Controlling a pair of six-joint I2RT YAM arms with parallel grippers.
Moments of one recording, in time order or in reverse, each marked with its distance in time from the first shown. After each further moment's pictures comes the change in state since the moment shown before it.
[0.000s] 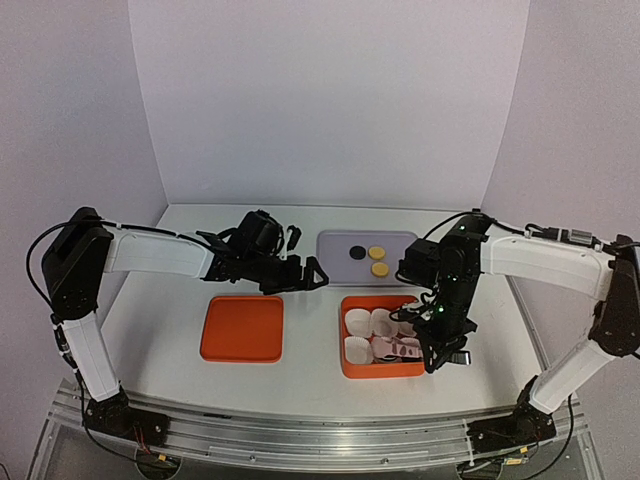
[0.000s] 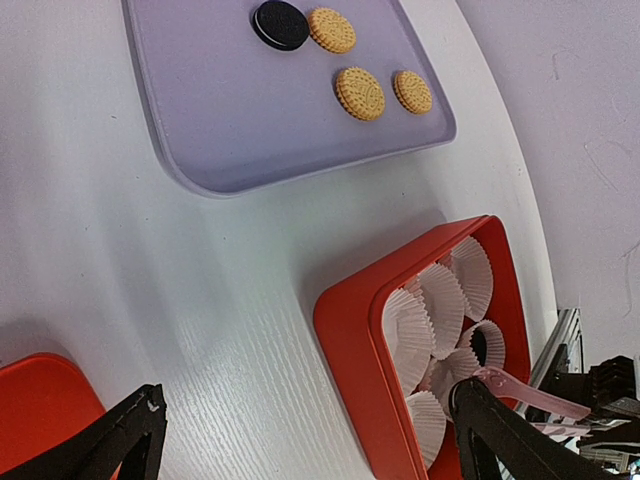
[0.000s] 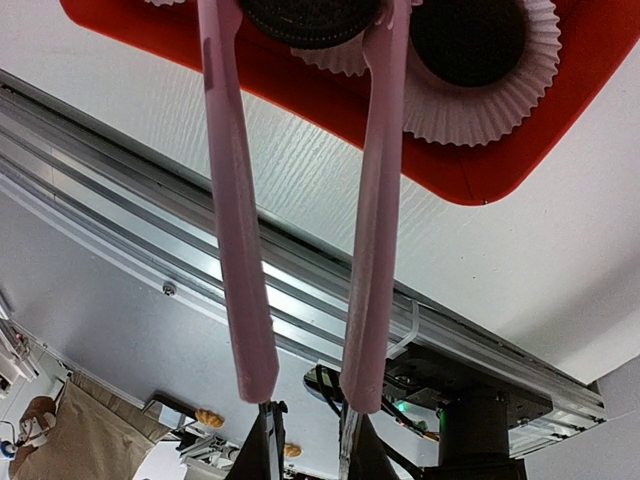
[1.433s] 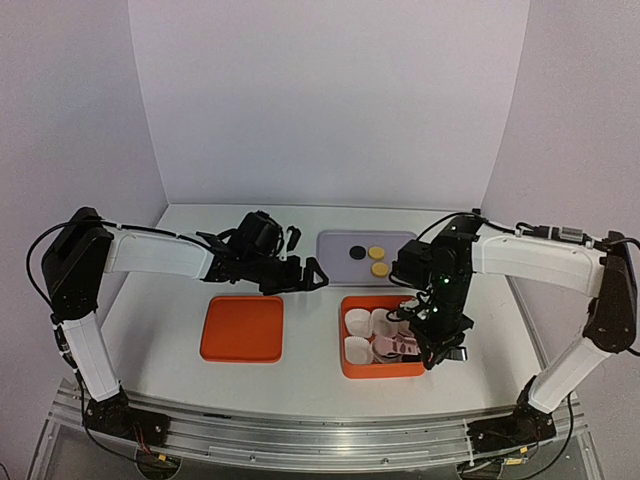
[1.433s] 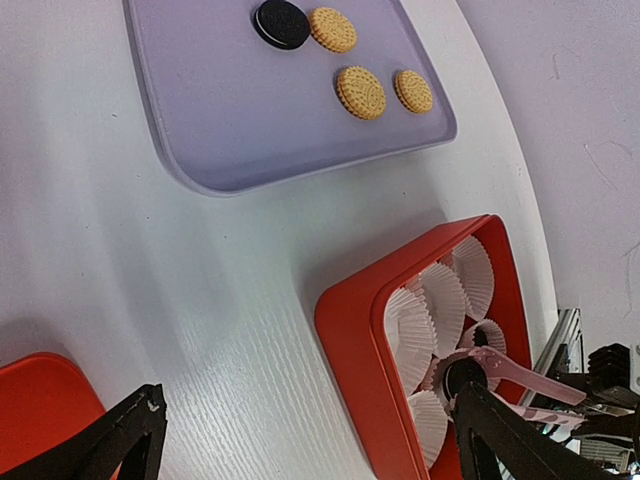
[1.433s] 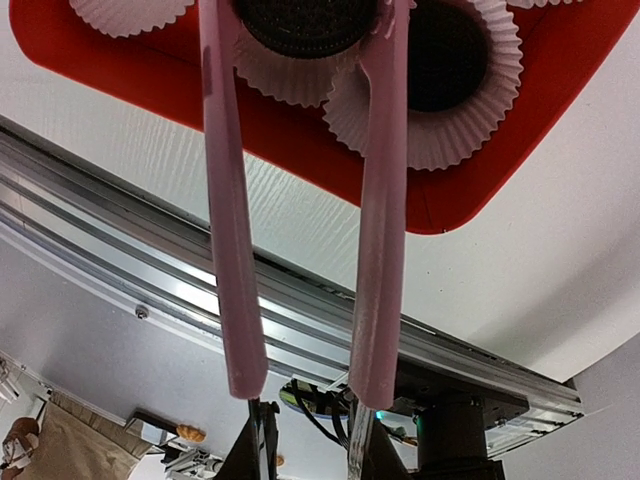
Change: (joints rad) left arm 0.000 0.000 -0.008 0.008 0.000 -0.001; right arm 0.015 0.042 0.025 0.003 0.086 0.014
